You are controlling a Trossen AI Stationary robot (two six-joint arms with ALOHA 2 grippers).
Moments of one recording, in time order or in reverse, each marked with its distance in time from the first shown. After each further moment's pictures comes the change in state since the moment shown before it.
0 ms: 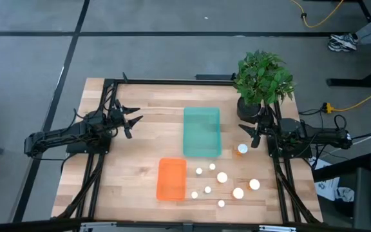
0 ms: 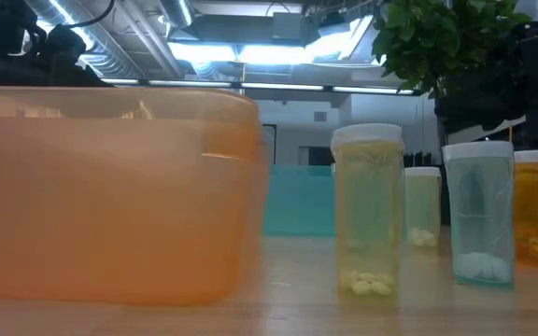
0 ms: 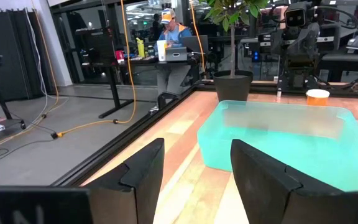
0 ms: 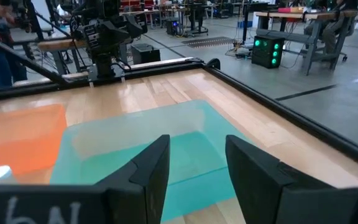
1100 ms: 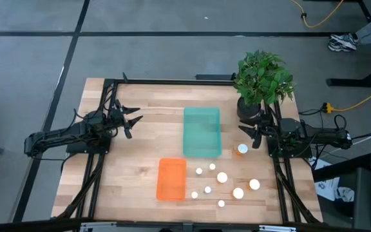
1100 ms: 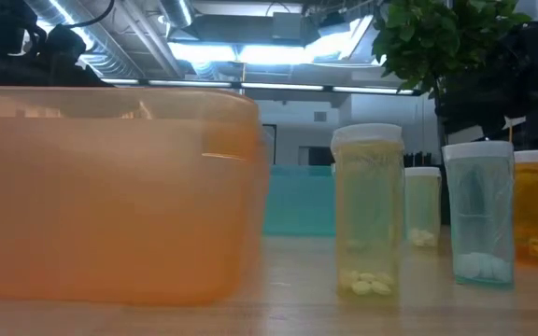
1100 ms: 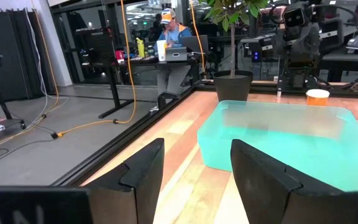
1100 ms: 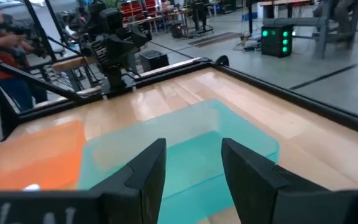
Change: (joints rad) left arm 0.000 0.000 0.000 0.000 0.000 0.000; right arm 0.000 0.000 0.000 0.003 -0.052 0.124
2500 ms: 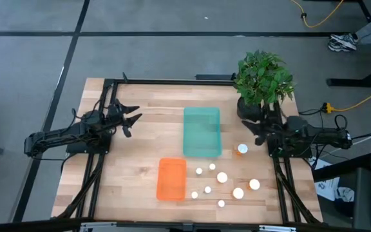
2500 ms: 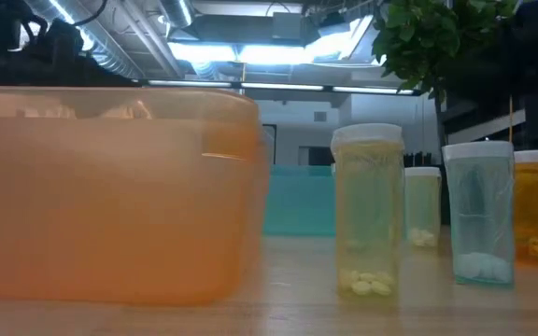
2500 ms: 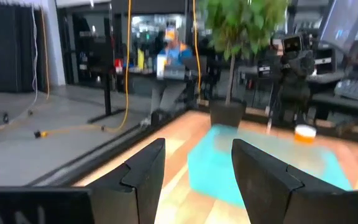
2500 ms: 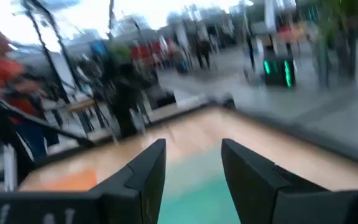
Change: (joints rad) left arm 0.000 0.000 0.000 0.097 0.001 -0.140; right arm 0.000 0.001 0.039 0.183 0.005 -0.040
